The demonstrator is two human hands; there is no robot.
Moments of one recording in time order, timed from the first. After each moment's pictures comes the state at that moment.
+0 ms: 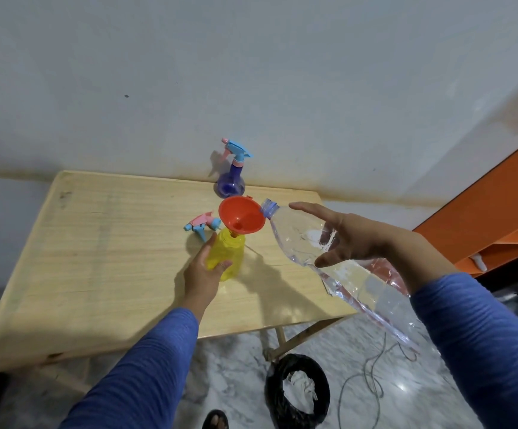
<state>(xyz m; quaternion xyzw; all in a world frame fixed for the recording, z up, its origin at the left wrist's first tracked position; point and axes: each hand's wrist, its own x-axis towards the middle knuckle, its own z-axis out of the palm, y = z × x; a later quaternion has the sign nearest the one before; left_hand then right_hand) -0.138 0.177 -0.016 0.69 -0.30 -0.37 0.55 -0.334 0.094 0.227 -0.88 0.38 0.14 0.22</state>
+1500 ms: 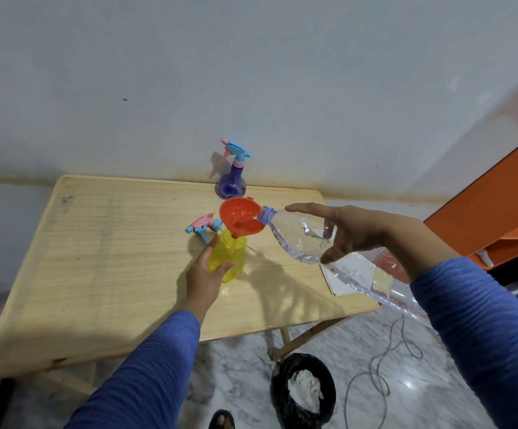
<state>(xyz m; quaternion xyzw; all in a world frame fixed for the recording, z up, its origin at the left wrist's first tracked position) -0.135 0.175 -0.018 0.70 -0.31 -0.38 0.53 -0.329 0.071 0.222 -0.90 0.35 0.19 0.20</state>
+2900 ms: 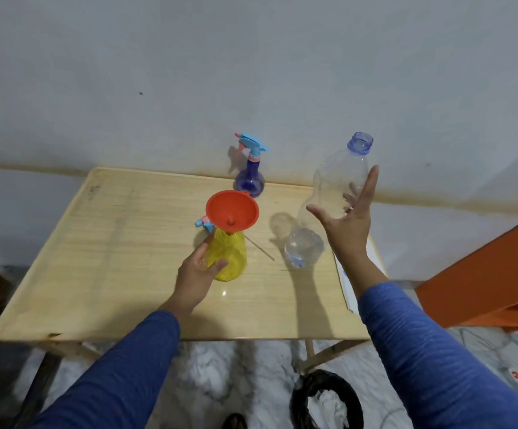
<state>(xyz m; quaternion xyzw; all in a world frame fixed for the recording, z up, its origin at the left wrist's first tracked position) -0.138 0.170 -0.034 0.66 -0.28 -0.38 0.58 -0.337 0.010 0.099 -0.70 0.44 -0.48 0.30</state>
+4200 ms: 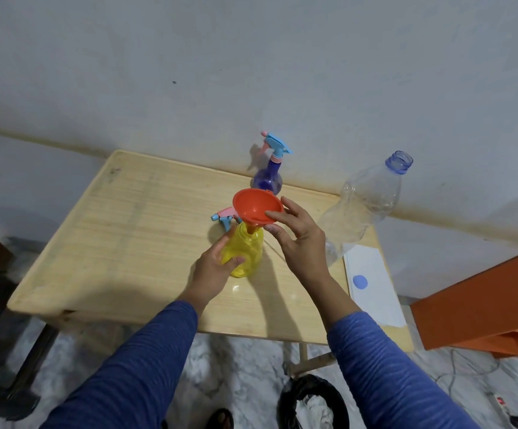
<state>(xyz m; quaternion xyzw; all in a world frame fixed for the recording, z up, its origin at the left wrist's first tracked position) -0.141 0.172 -0.029 0.69 -0.30 -0.36 0.55 -0.269 0.079 0.080 -0.83 0.31 -0.36 0.30</state>
